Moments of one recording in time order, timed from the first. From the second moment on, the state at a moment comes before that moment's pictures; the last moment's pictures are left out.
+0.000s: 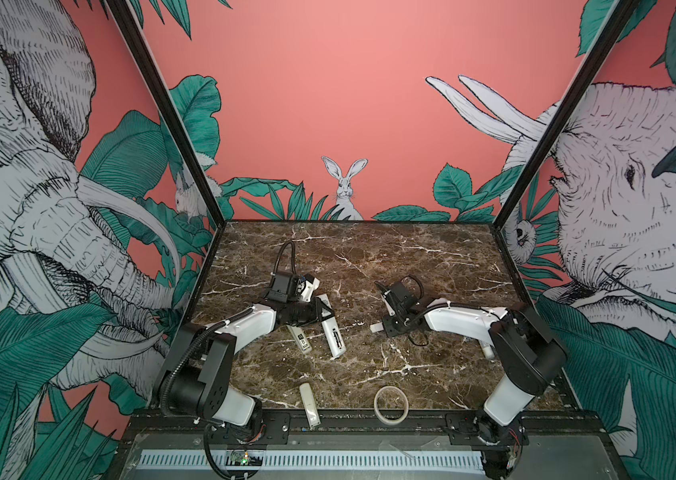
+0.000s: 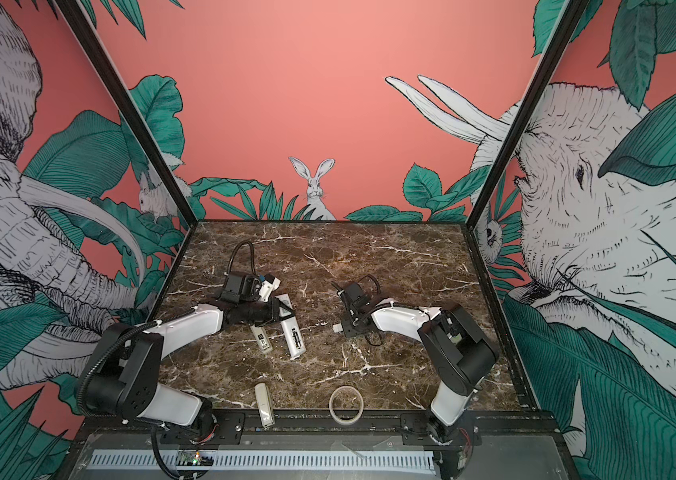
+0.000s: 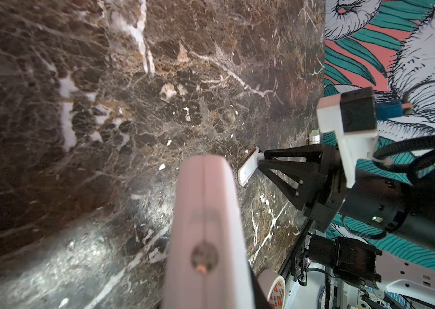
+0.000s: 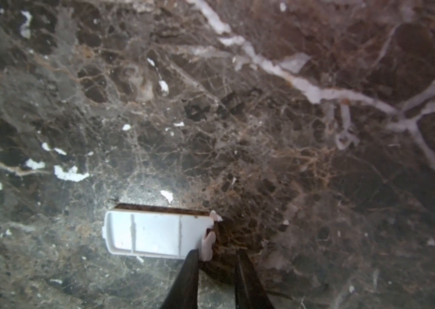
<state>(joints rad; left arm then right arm) -0.35 1.49 0.70 -0.14 0.69 -0.53 0.70 1.70 0.93 -0.42 0.04 0.34</state>
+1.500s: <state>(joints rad) -0.33 1.48 0.75 -0.25 0.62 -0.55 0.68 1.45 0.84 -0.31 -0.03 0.15</state>
